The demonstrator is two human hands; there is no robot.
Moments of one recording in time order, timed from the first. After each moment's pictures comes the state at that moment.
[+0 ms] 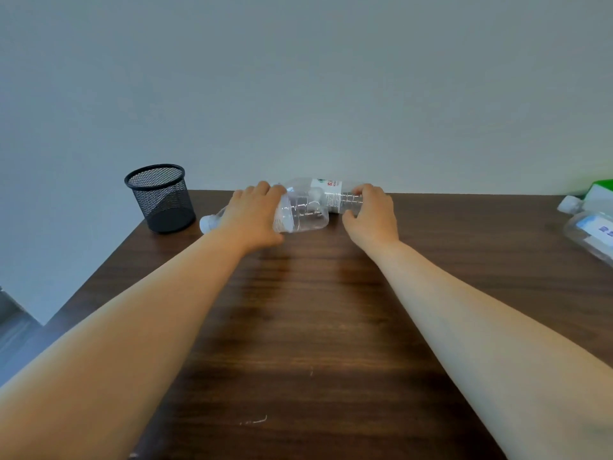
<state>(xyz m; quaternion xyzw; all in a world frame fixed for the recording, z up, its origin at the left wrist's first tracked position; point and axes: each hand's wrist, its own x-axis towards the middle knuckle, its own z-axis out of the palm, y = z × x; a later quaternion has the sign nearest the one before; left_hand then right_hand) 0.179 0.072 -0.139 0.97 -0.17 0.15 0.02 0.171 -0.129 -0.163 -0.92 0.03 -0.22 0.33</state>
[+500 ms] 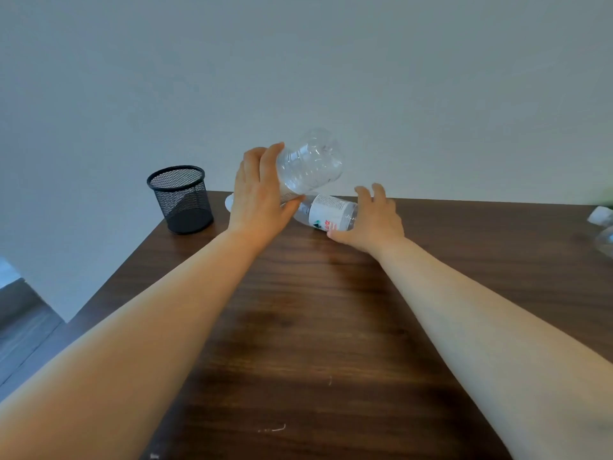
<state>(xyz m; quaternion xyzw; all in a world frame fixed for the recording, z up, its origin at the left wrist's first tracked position) 0.169 0.077 -0.129 0.88 -0.15 0.38 0.24 0.187 -0.109 -0.159 -0.98 0.02 -0.12 0.16</state>
